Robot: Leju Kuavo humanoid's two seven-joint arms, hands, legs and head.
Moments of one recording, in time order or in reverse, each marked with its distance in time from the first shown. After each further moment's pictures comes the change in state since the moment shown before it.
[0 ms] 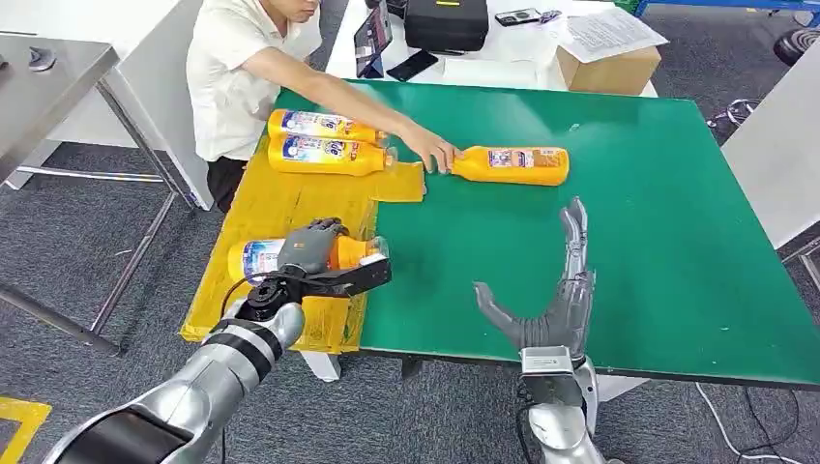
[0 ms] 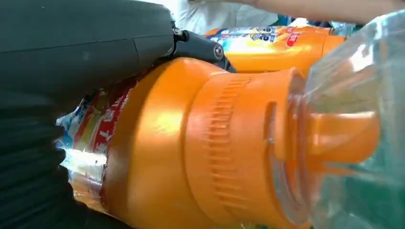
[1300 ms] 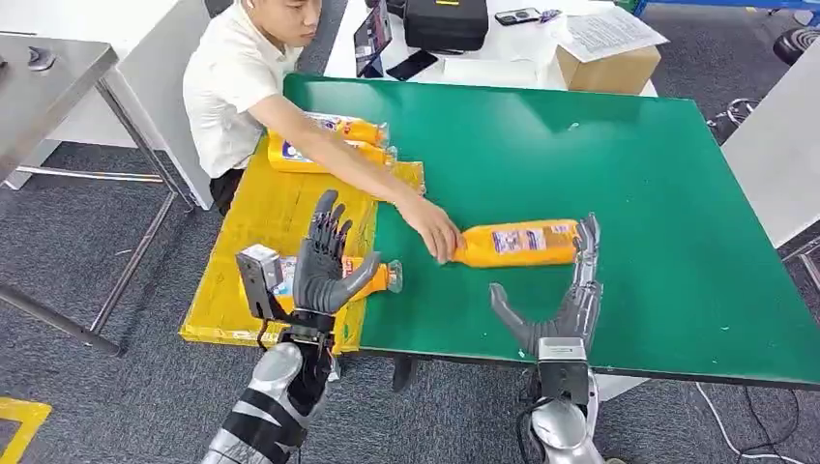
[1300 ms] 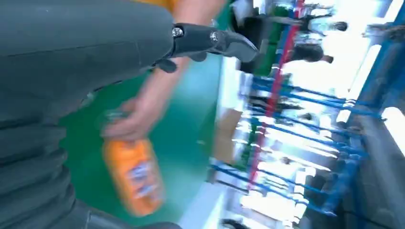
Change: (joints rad) left arm 0.422 -0.123 0.042 -0.640 1.389 -0.114 -0.542; right arm 0.009 -0.031 0.012 0.080 -0.132 -0.087 0.000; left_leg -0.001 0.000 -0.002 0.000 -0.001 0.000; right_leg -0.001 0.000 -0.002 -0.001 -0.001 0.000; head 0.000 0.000
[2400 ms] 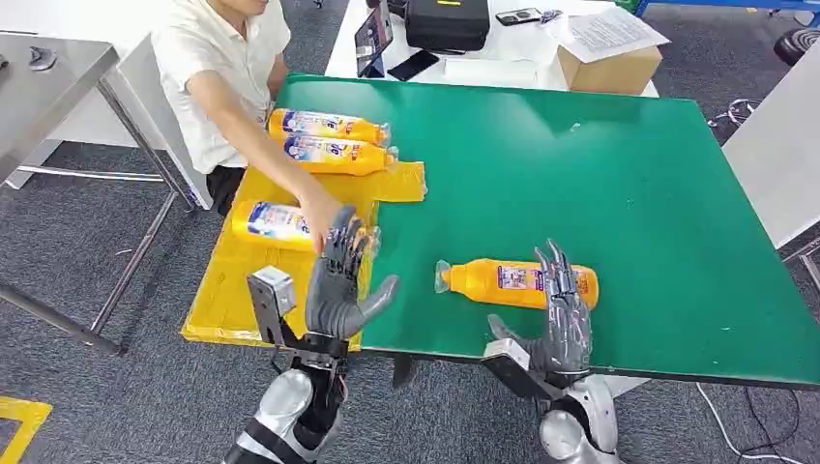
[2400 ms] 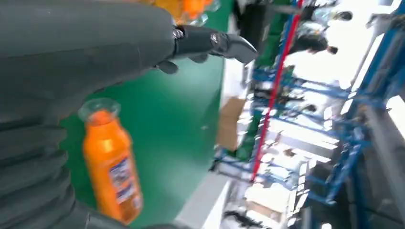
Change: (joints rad) left arm 0.090 0.021 -0.153 -0.128 -0.009 0.094 0.073; right arm -0.020 -0.132 -0.031 0.220 0.544 -0.070 0.257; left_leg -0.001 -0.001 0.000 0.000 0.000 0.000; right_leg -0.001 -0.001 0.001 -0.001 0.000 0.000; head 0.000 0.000
